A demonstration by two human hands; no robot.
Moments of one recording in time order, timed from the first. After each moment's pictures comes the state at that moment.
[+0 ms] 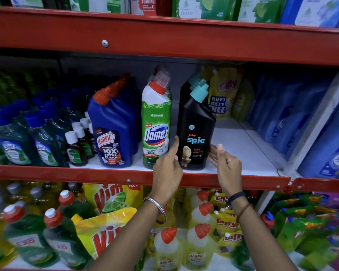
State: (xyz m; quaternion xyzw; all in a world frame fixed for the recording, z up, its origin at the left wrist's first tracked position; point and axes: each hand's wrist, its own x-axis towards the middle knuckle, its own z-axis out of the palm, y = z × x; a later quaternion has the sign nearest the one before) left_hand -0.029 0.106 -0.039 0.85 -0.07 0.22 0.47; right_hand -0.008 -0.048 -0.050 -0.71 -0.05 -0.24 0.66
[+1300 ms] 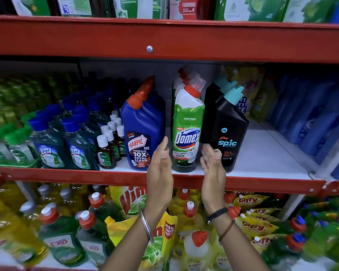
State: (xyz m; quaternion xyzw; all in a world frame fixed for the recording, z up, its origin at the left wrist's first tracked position) left_hand -0.057 0.188 -0.031 0.67 -0.09 0.20 0.71; right_hand -0.037 0.078 -0.046 -0.61 -0.07 -0.23 0.75
